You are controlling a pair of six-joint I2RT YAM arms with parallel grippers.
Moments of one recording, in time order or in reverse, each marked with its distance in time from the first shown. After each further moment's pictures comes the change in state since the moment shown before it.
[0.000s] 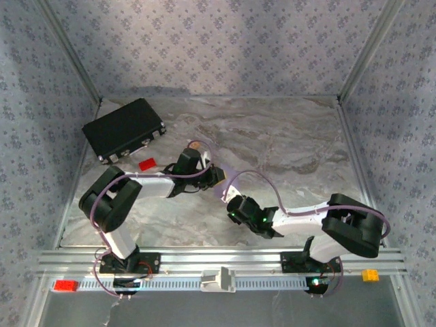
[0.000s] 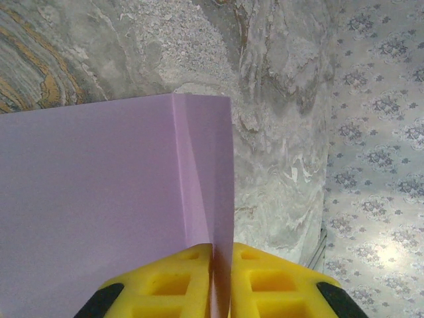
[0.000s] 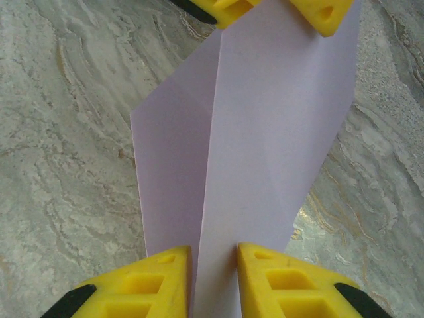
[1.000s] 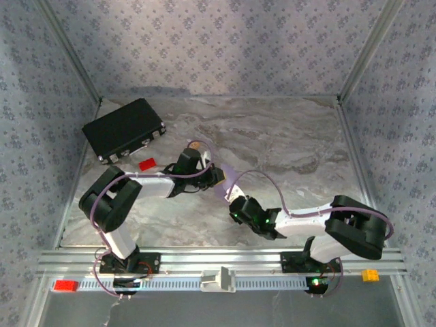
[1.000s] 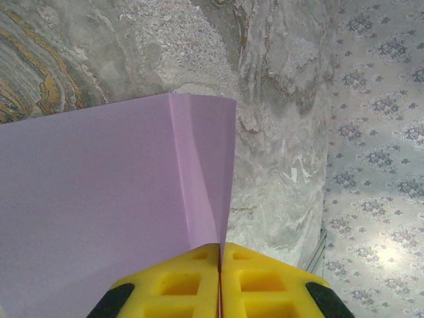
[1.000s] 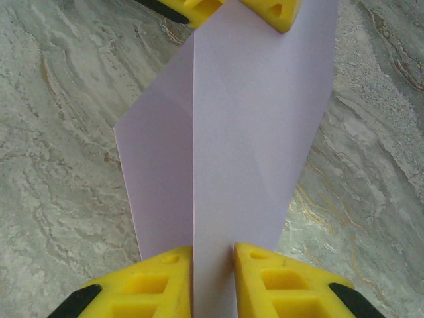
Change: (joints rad) left arm 0.000 0.000 0.000 0.002 -0.001 0.000; right arm -0.005 -0.028 -0.033 0.030 0.018 0.048
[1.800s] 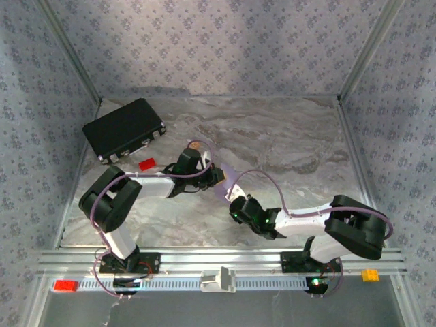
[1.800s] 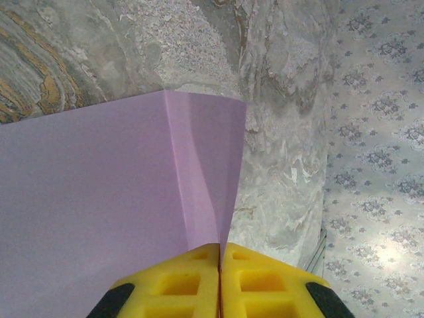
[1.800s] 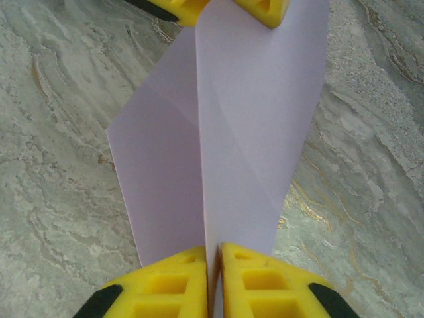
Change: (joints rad) left arm 0.000 0.000 0.000 0.000 0.000 0.000; right arm 0.000 0.002 0.000 -0.001 0.009 0.024
